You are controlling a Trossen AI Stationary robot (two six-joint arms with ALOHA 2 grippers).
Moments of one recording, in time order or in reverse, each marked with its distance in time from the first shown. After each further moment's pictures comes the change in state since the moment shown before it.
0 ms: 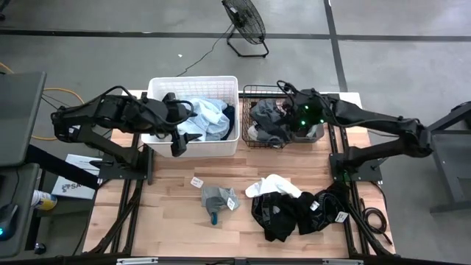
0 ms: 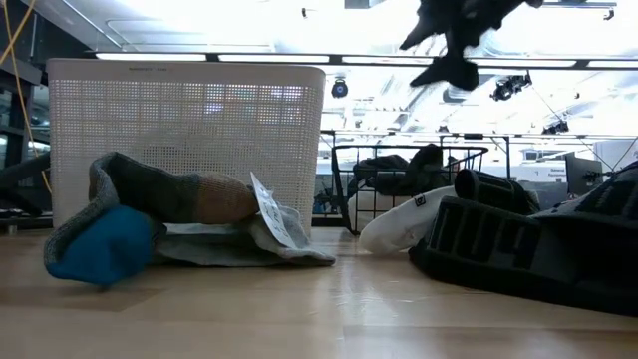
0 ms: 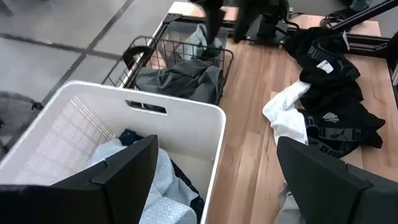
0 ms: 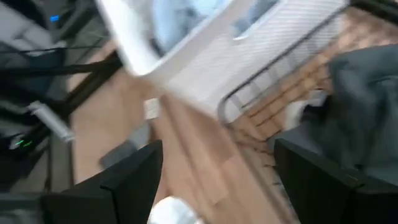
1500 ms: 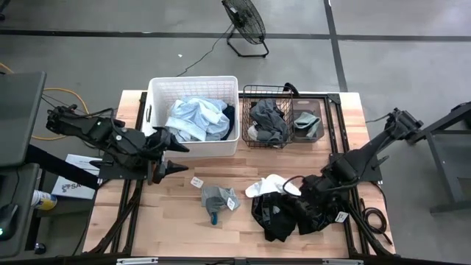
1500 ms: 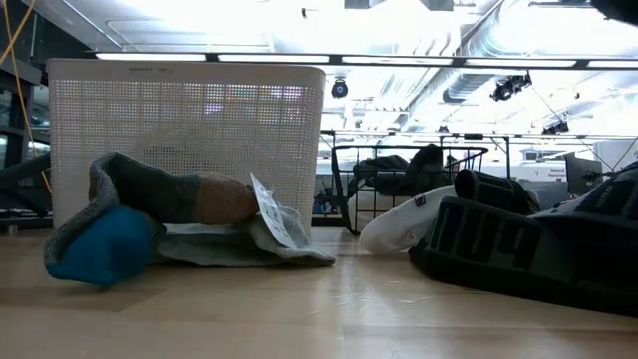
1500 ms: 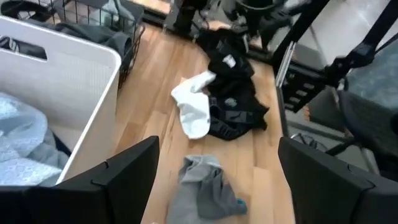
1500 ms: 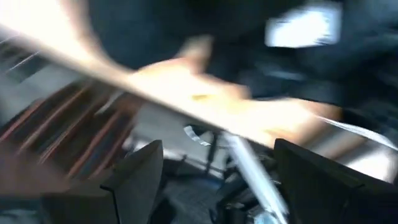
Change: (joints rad) left arm -0.264 -0.326 -0.527 0.349 0.089 -0.310; right arm 0.929 0.124 0.000 -0.435 -0.157 1.357
